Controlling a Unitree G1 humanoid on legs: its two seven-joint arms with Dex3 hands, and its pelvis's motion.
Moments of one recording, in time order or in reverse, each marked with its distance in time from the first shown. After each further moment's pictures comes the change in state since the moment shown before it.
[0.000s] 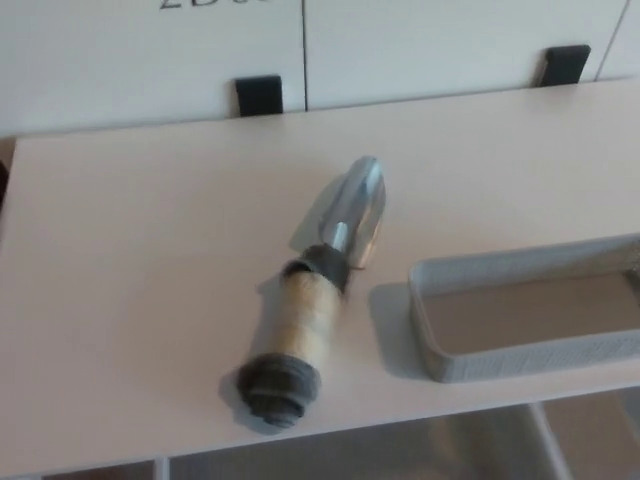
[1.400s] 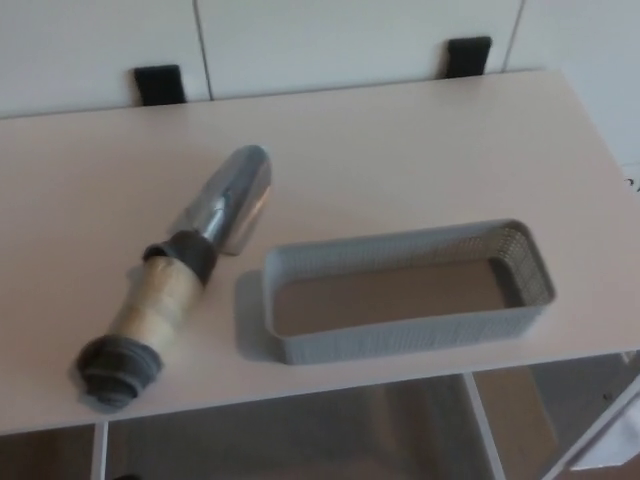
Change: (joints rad) left_arm -0.042 0.040 -0.029 -0.022 0.005 0.000 0.014; right_arm -0.027 0.017 -0.014 0.038 0.027 0.001 0.014
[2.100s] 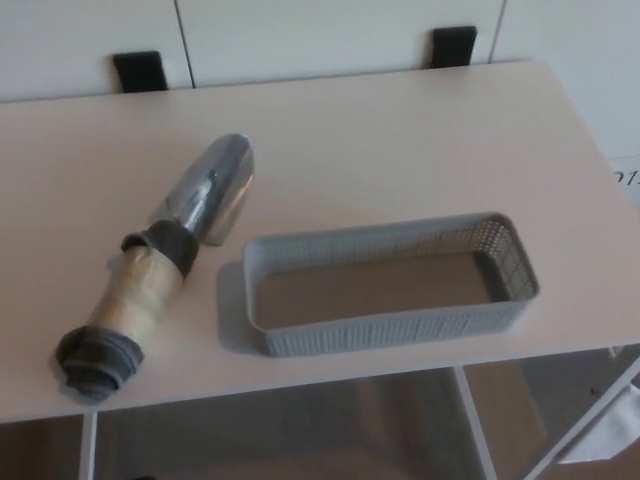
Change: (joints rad) left_arm -0.002 0.047 -0.045 -0.016 0.039 0.009 -0.005; right_arm 0.017 0.008 -0.008 0.000 0.016 -0.008 0.000
